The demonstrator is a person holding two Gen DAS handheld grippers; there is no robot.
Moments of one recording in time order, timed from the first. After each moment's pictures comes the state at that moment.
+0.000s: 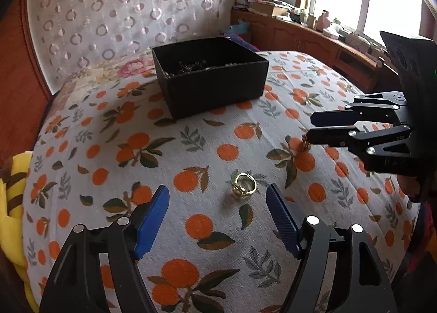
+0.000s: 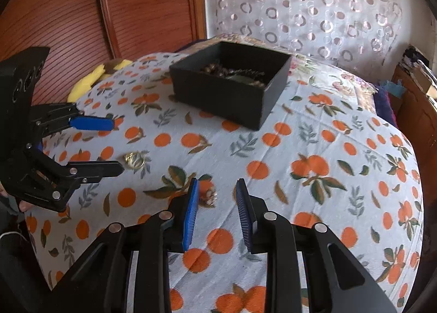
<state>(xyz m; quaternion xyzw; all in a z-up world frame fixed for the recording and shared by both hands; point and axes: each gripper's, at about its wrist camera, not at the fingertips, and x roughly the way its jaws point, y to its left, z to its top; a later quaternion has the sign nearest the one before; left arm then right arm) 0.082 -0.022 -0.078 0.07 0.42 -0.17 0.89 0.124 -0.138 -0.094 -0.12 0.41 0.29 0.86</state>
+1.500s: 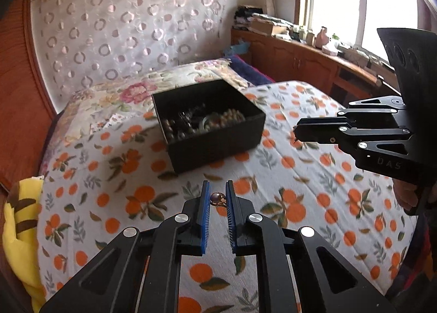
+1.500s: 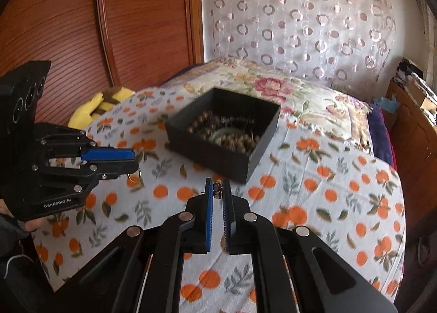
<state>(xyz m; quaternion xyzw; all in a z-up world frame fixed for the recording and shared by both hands) 0.102 -0.033 -0.032 0.07 0.36 -0.16 0.91 0.146 -0.137 -0.039 -0.10 0.35 0.29 0.89</state>
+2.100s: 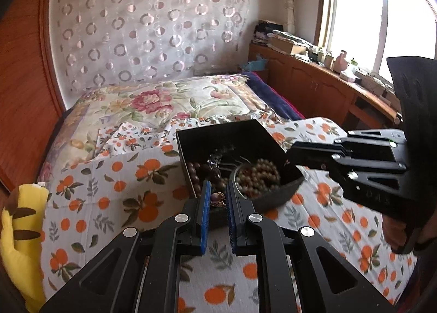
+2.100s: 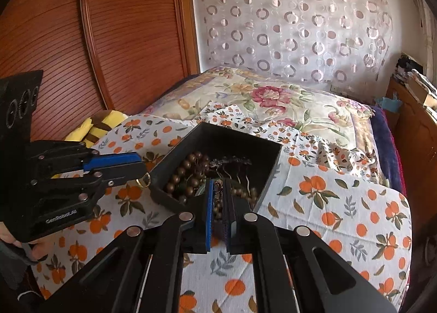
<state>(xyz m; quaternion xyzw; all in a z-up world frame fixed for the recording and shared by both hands) 0.171 -0.016 -0.011 0.02 0.35 -0.13 0.93 0.213 -0.115 -0.028 -0.07 0.35 0.28 0.89</state>
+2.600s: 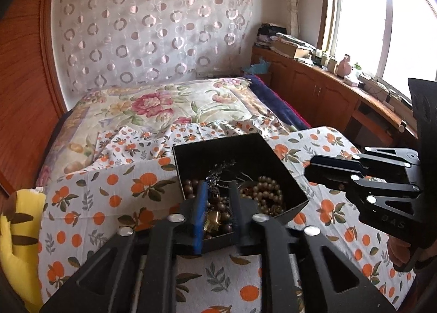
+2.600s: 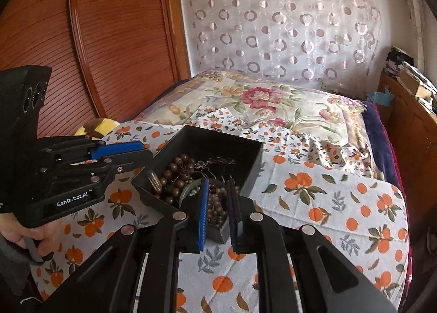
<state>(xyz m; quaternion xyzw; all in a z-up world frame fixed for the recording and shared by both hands) 0.186 -0.027 -0.007 0.02 0.34 -0.12 0.93 0.209 -0.138 -0.026 -0.05 0.34 0.26 0.90</state>
